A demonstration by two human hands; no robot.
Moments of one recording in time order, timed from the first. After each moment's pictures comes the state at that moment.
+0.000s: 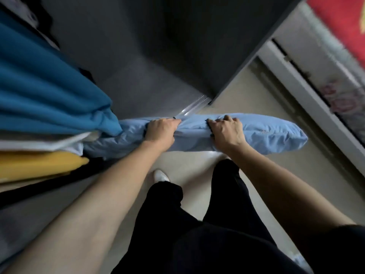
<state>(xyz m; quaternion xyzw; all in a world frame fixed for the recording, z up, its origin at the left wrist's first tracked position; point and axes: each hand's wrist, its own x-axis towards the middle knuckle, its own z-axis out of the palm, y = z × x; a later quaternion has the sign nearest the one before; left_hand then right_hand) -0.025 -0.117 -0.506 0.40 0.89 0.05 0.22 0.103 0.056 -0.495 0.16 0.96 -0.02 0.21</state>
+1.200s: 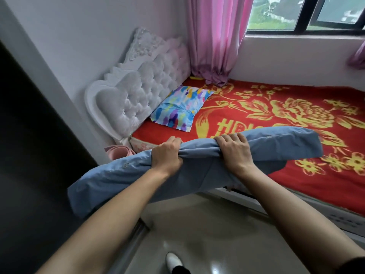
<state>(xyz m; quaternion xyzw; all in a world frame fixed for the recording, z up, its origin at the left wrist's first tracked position) 0.238 0.342 -0.162 0.59 0.78 0.18 -0.10 0.428 0.464 -0.181 0.40 0.90 0.08 -0.13</state>
